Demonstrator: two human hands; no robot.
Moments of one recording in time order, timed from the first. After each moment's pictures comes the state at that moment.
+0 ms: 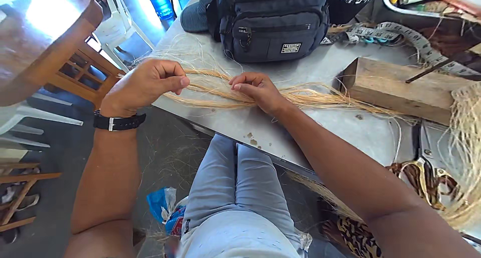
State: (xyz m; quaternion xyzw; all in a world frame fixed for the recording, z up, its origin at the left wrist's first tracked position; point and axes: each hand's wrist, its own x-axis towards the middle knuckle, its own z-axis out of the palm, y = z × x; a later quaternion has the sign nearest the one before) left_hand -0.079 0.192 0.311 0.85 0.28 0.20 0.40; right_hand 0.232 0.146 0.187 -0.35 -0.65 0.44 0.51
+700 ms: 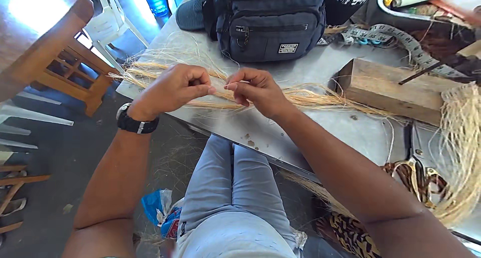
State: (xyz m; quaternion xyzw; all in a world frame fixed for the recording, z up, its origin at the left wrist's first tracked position) left_hand -0.034 0.190 0.292 0.90 0.25 0.17 0.30; right_hand 0.219 0.125 0.221 -0.30 -0.64 0.48 0.52
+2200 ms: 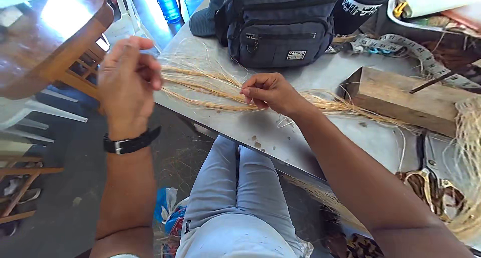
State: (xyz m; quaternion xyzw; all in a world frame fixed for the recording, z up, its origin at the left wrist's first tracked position) left_hand -0.079 0.145 0.318 0.59 0.34 0.59 0.43; right_hand 0.241 0.127 0.231 -0.34 -0.69 0.48 0.43
